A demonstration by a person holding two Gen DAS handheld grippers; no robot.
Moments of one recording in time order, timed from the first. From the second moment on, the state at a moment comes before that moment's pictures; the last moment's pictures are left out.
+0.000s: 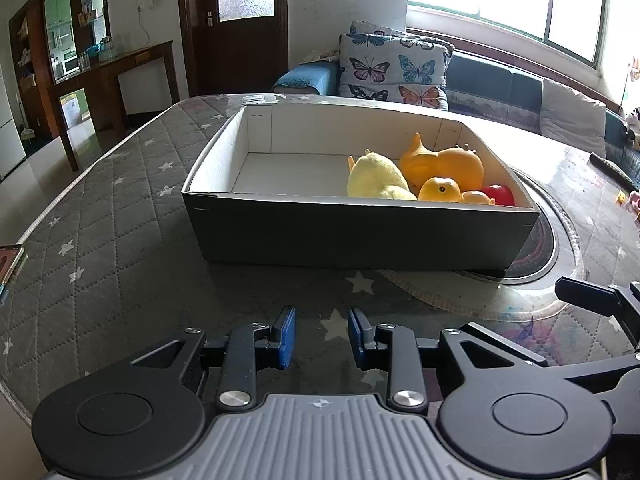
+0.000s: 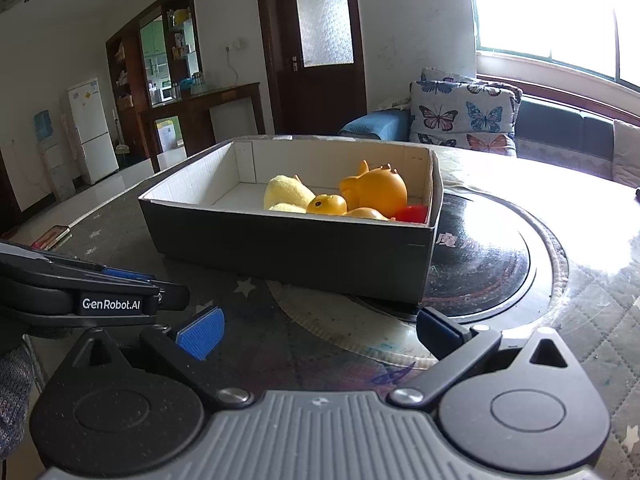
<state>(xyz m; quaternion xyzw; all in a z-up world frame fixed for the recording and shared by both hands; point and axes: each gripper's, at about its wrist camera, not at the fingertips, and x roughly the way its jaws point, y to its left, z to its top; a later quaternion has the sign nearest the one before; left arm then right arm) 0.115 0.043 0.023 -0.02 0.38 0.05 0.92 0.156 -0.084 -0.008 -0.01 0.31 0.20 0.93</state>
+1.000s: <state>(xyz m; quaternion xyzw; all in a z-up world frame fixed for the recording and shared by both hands) 0.141 0.046 0.029 0.01 0.38 0.07 0.92 0.190 -0.075 -0.007 -0.01 0.34 0.19 0.92</state>
